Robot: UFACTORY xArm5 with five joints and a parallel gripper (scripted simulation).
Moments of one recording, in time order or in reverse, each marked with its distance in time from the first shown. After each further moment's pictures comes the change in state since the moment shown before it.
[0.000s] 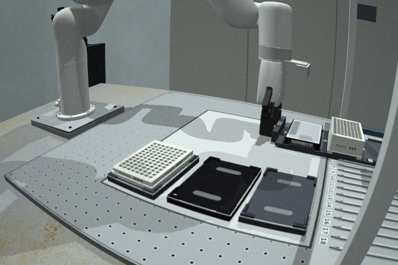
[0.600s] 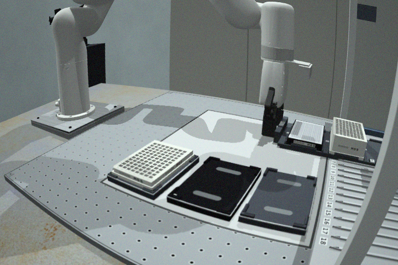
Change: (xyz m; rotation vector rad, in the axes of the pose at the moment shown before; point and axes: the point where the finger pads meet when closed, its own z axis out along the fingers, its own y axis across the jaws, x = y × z) arm 0.005 0.000 0.000 0.000 0.000 0.000
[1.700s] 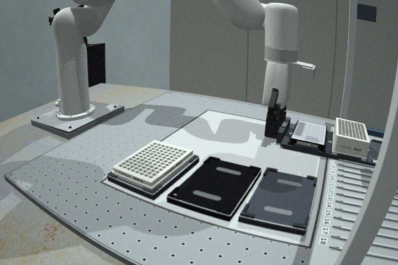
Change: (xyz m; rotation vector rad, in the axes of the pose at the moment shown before) arm 0.007 0.000 0.002 -0.002 -0.007 -0.001
